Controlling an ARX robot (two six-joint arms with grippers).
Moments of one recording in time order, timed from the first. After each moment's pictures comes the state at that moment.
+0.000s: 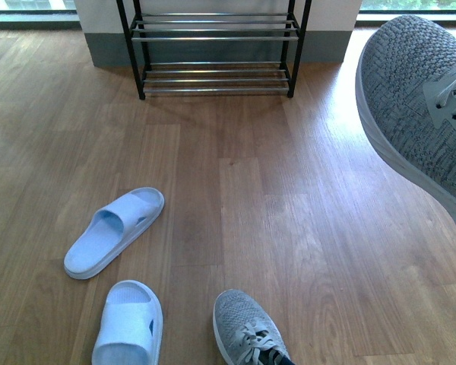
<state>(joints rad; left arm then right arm) 0.00 0.02 0.01 0.00 0.00 0.00 -0.24 0.86 0.23 0.23 -0.30 0.14</state>
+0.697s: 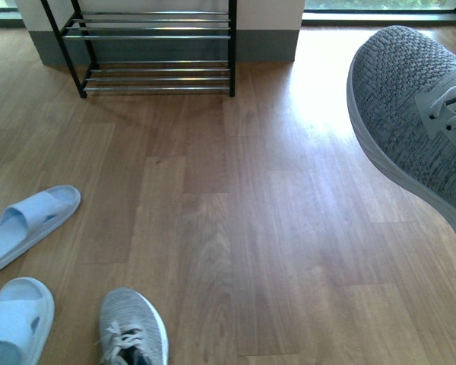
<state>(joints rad) 0.00 0.02 0.01 0.00 0.00 0.00 -0.24 0.86 0.22 0.23 -0.30 0.14</state>
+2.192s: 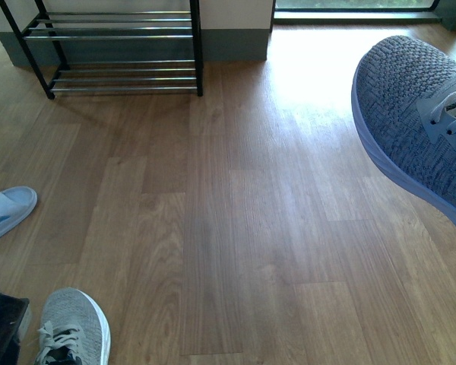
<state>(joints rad) -0.14 2.65 0.59 0.69 -0.21 -0.23 -0.24 0.86 0.22 0.23 -0.30 0.14</state>
